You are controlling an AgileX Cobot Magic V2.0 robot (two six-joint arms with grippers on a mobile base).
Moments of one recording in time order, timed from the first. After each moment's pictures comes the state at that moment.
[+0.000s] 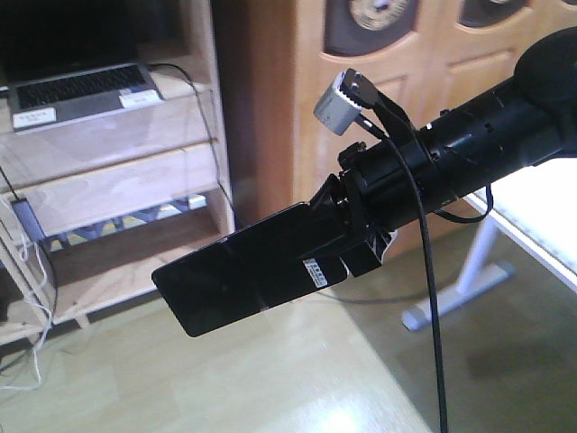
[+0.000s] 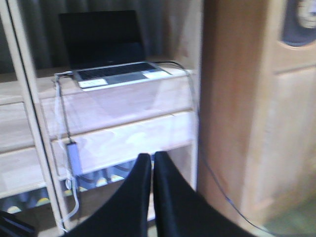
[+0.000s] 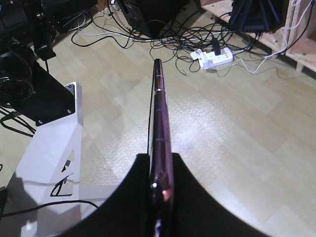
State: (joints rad) left arm 0.04 -0.01 0.03 -0.03 0.18 0.15; right arm 0.36 1.54 -1.33 0.93 1.22 -1.06
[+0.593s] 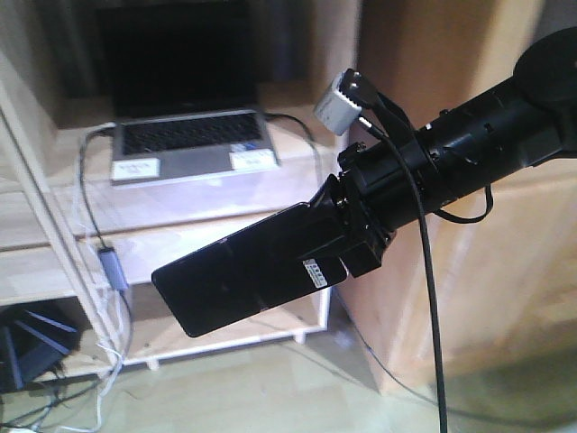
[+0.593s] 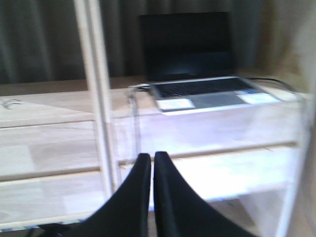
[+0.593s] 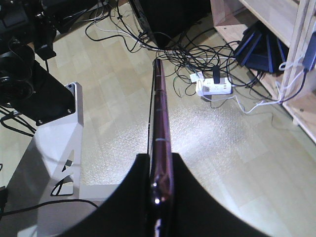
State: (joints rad) left arm 0.04 -0.01 0.03 -0.03 0.18 0.15; right arm 0.36 1.54 -1.33 0.93 1.22 -1.06
